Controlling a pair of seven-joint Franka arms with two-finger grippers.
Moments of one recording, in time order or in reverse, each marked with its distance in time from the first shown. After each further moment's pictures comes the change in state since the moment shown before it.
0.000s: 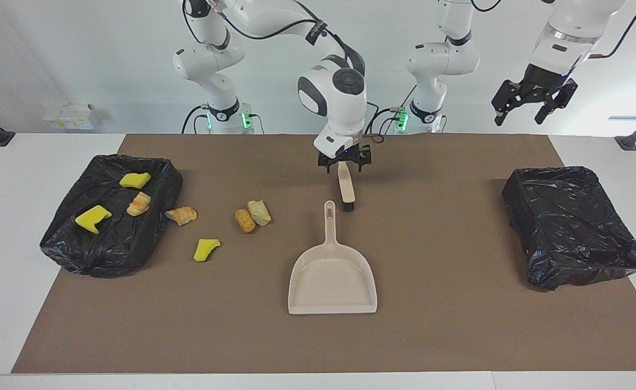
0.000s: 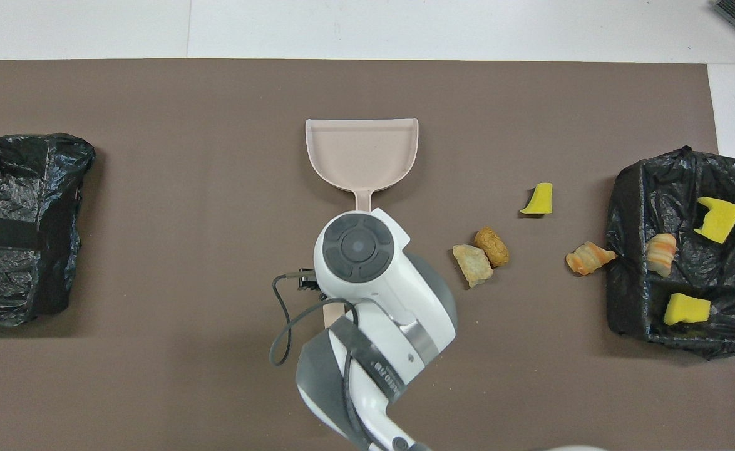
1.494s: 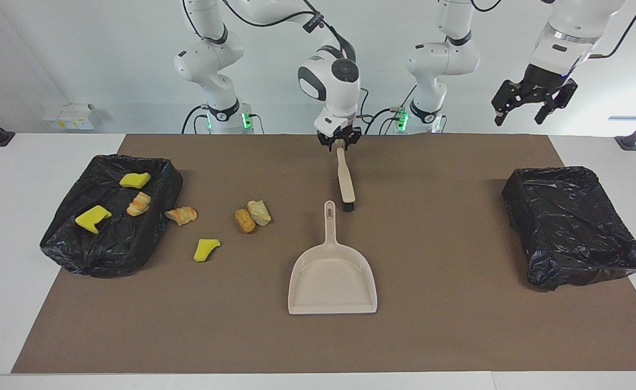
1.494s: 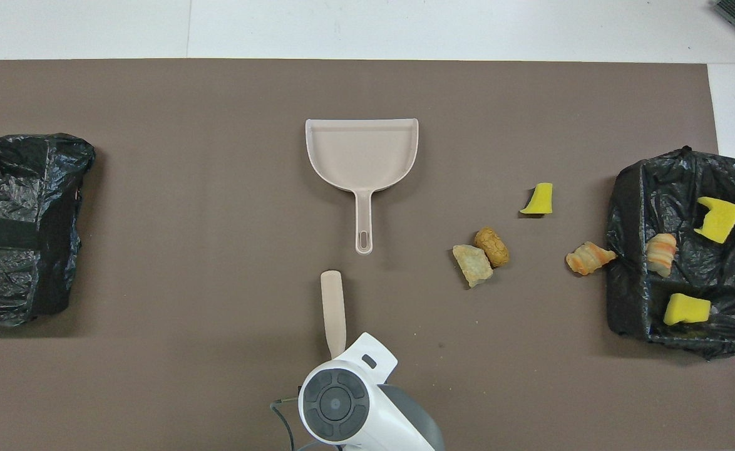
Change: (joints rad) left arm 0.000 0.000 0.000 0.000 0.000 0.000 0.000; right arm 0.117 -0.132 -0.001 -0.306 0.092 0.138 0.022
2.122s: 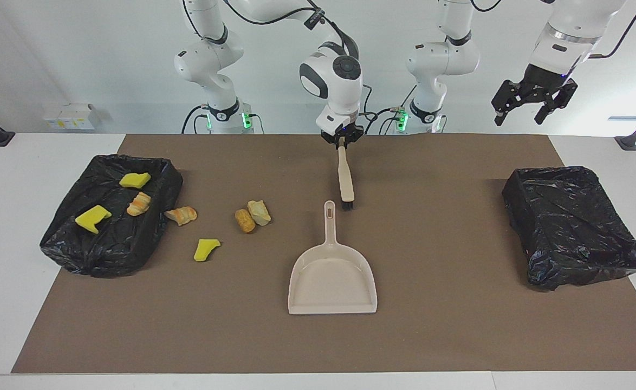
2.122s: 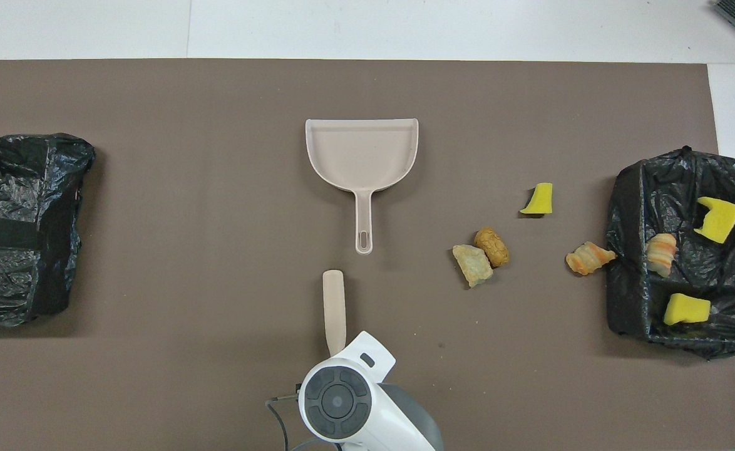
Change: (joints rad) left arm 0.000 0.000 0.000 0.000 0.000 0.000 0.000; right arm -0.007 -0.015 -0.010 0.077 0.025 -0.115 0.004
